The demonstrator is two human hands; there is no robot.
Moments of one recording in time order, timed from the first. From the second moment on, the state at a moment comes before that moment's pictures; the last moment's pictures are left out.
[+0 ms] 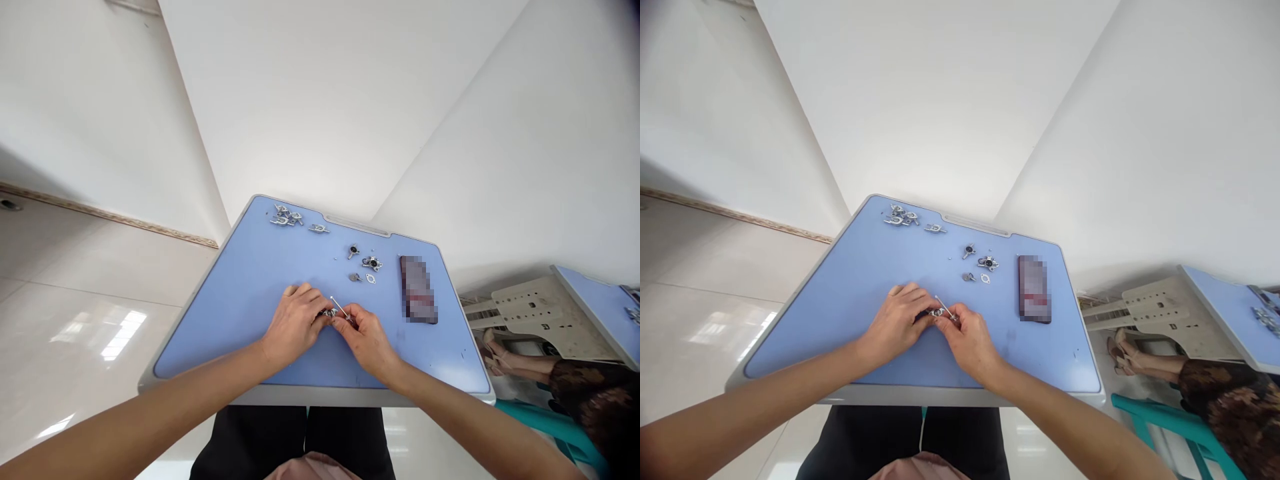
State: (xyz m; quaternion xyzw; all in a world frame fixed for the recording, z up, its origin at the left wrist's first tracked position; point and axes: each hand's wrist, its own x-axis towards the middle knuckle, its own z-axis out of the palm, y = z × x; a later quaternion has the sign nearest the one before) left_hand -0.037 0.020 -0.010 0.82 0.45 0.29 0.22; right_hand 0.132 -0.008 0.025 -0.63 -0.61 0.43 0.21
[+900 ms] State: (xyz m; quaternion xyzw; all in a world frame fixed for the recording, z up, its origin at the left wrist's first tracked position) left_hand -0.036 0.016 -0.013 0.82 0.44 0.29 0.21; right_hand 0.153 0.019 0.084 -0.34 -0.93 0.01 -0.11
